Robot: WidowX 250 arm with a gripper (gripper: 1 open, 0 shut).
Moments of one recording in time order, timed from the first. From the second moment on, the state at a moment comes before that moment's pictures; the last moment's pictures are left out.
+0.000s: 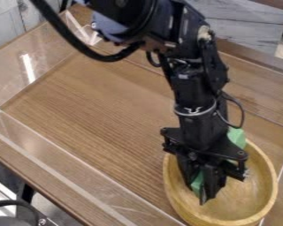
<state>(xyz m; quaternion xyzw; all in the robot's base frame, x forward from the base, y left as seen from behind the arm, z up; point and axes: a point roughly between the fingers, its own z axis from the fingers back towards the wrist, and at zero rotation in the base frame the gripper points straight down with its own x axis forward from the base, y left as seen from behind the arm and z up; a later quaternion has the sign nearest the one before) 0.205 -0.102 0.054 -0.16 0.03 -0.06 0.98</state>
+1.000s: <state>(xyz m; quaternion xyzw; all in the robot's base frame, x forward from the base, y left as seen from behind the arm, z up) 0.202 -0.102 0.050 -0.17 0.06 -0.05 0.98</state>
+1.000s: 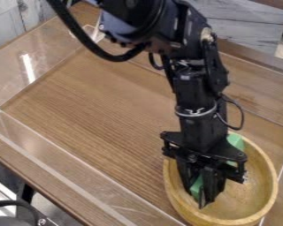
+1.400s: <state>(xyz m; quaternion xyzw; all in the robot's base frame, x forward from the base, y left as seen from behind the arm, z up) 0.202 -0.103 0.050 -0.17 0.07 -0.05 0.98</state>
